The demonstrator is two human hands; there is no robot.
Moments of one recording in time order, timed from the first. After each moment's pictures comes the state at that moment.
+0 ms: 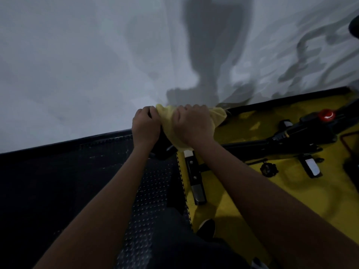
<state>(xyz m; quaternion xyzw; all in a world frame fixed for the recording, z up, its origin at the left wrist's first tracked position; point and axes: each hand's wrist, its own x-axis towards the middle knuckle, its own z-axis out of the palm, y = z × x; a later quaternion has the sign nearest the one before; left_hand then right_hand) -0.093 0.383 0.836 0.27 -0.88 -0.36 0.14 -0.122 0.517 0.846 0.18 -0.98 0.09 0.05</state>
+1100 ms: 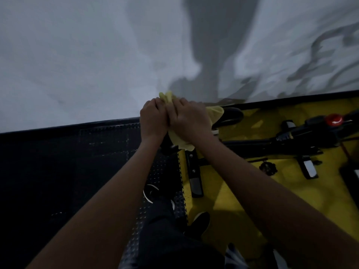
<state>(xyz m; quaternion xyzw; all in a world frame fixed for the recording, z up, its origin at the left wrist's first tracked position) -0.094 0.376 0.830 0.27 -0.86 -0.40 0.15 -0.113 0.490 0.847 0.31 -0.95 0.04 0.07</state>
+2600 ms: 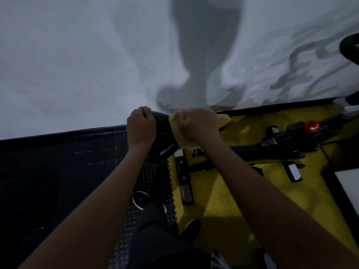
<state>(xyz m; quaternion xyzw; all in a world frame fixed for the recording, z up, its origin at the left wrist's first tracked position) -0.097 0.379 0.829 0.27 -0.87 -0.38 0.17 -0.150 0.537 0.847 0.18 -0.98 0.06 0.01</state>
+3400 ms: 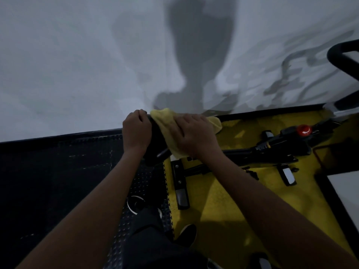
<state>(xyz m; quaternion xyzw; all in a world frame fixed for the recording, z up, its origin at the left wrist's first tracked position) -0.096 0.381 0.828 0.27 -0.87 -0.38 0.18 -0.126 0.559 0.839 0.29 -0.95 0.13 0.08</state>
